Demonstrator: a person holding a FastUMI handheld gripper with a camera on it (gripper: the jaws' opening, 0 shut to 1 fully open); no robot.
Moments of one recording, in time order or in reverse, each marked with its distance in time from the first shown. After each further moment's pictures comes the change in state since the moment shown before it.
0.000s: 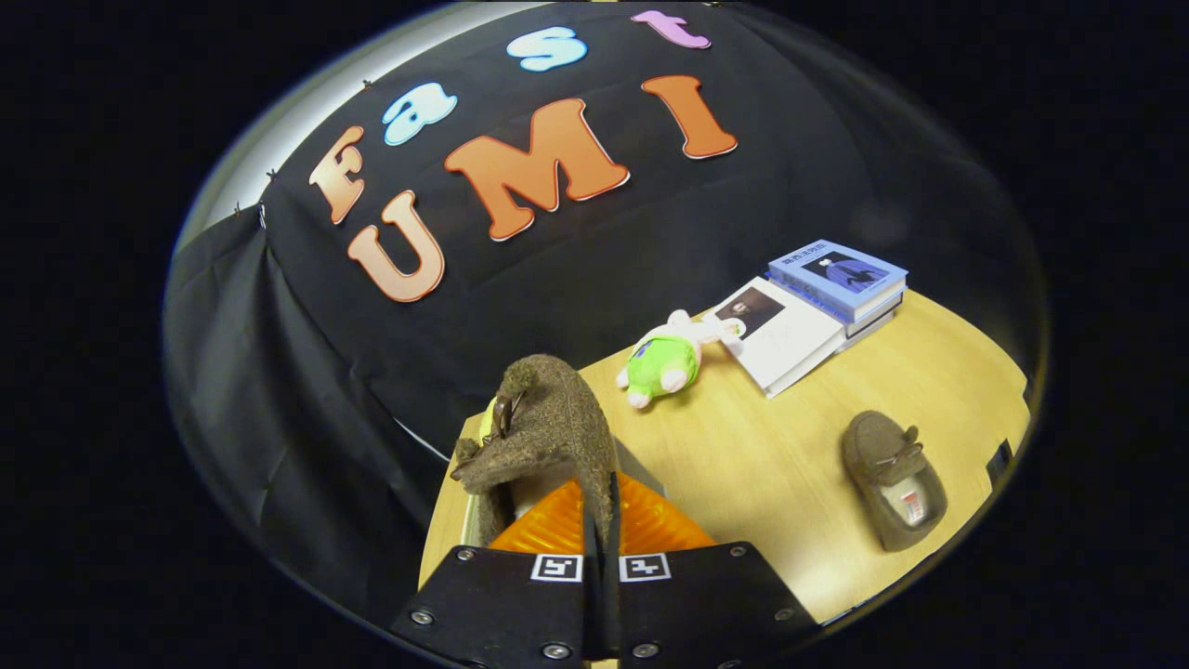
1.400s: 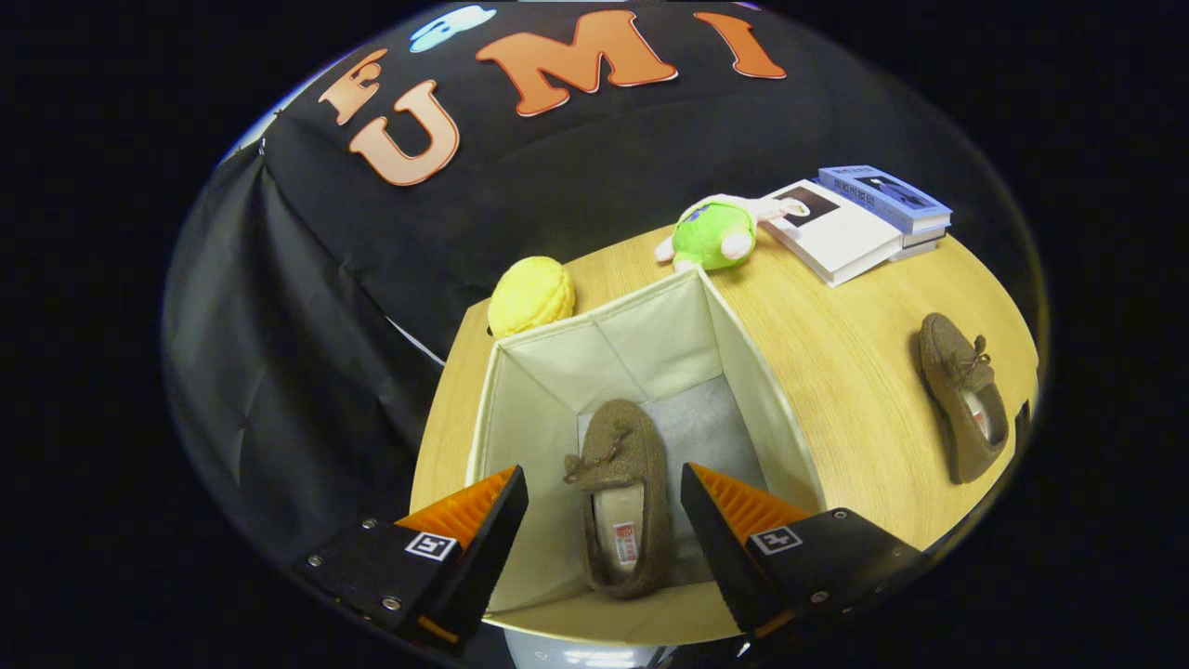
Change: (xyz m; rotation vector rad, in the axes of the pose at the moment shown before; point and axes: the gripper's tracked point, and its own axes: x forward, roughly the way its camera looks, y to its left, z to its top) arm 0.032 0.049 -0.099 -0.087 0.251 -0.021
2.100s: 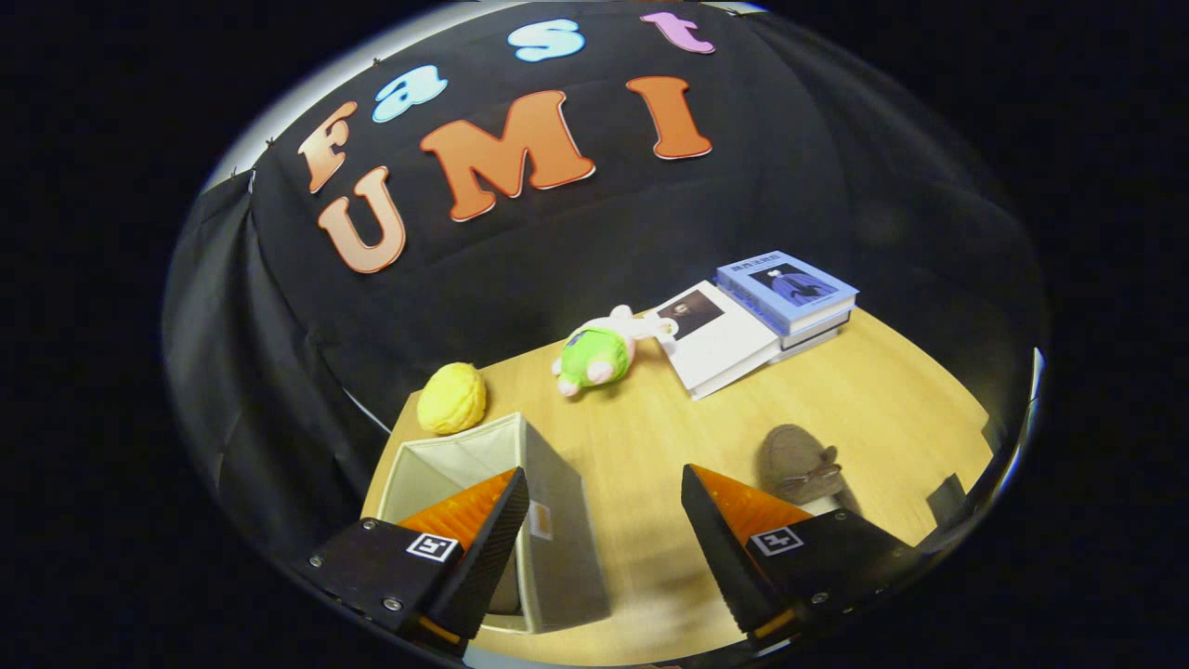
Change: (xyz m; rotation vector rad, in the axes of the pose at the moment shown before) arm -0.077 -0.181 0.088 0.007 -0.254 -0.184
